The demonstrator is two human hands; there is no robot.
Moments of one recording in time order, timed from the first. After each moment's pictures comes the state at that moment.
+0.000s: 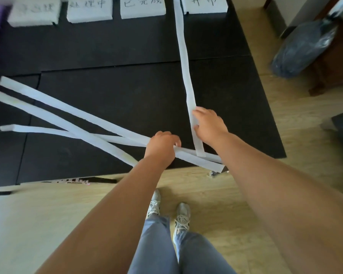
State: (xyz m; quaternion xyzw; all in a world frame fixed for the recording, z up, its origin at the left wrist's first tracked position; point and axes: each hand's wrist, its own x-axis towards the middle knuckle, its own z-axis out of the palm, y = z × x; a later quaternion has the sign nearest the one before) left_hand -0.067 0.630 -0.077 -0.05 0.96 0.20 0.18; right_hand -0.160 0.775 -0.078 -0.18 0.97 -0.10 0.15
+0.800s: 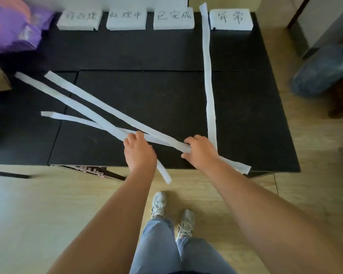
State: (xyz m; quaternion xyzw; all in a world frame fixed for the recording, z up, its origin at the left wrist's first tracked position) left_hand -0.008 0.573 -0.068 -0.40 0.90 0.20 0.00; right_hand -0.082 0.731 -0.071 -0.23 0.94 -0.15 0.22
